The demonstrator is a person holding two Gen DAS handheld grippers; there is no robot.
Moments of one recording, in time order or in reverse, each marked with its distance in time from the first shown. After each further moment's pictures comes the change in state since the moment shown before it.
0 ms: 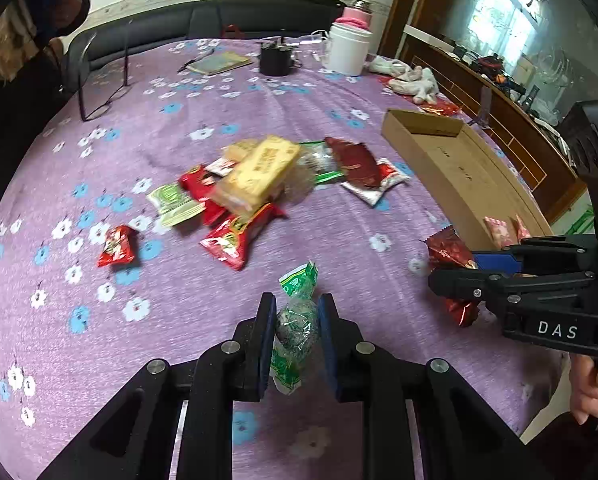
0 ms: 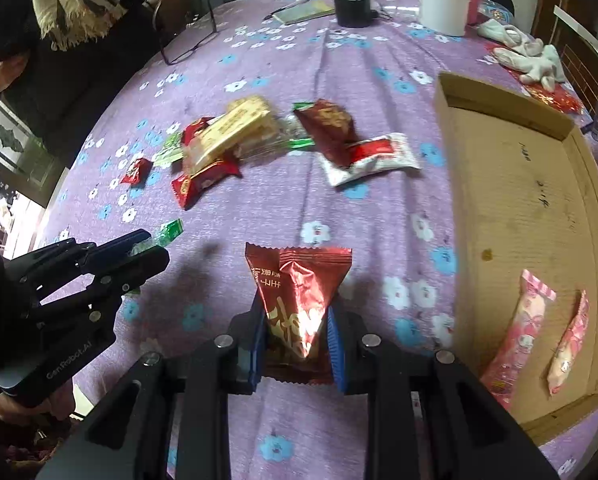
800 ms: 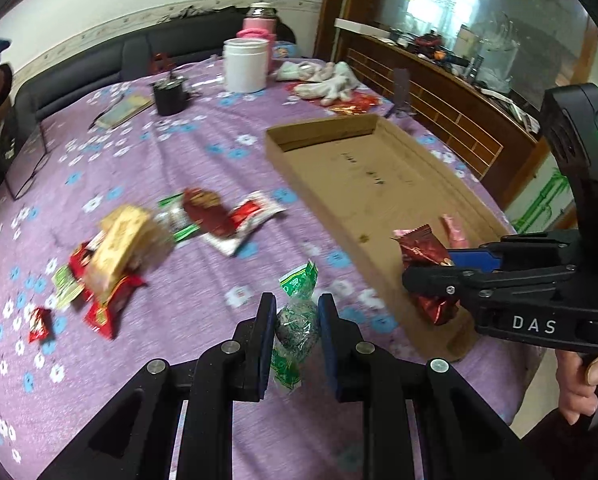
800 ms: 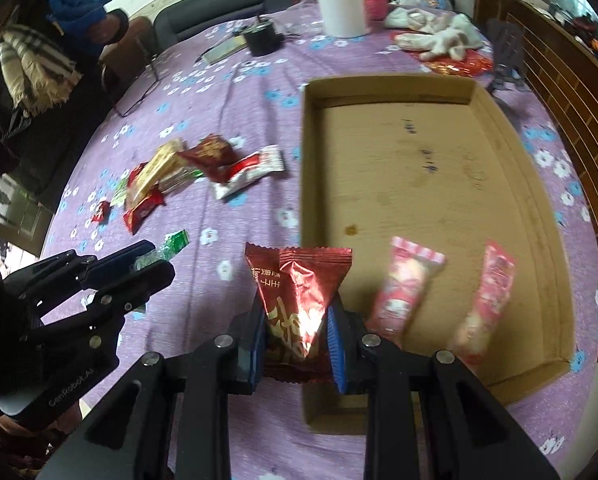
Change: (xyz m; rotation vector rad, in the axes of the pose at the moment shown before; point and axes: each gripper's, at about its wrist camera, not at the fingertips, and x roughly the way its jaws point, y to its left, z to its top) left arm 0.006 -0.111 0.033 0.177 -0.022 -0.095; right arm -0.050 -0.090 -0.028 0.160 -0.080 -0.034
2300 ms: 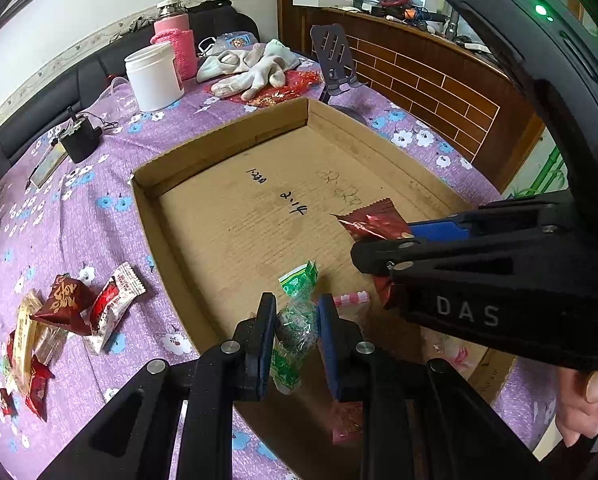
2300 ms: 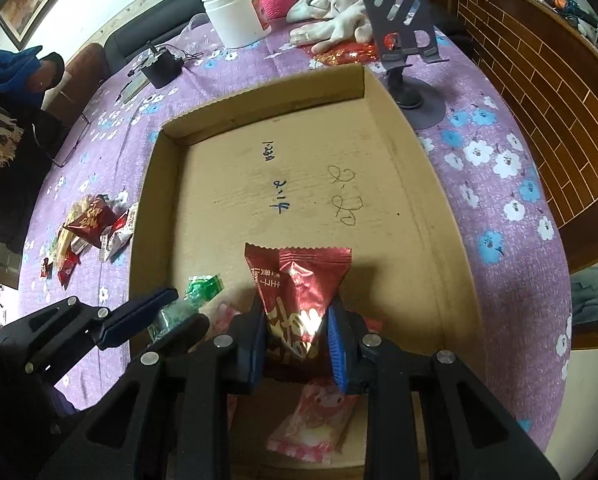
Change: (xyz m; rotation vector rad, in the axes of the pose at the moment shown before) left arm 0.092 -0.104 0.055 0.140 0.057 0.054; right arm 0.028 -0.112 0.041 0.111 0.013 -0.048
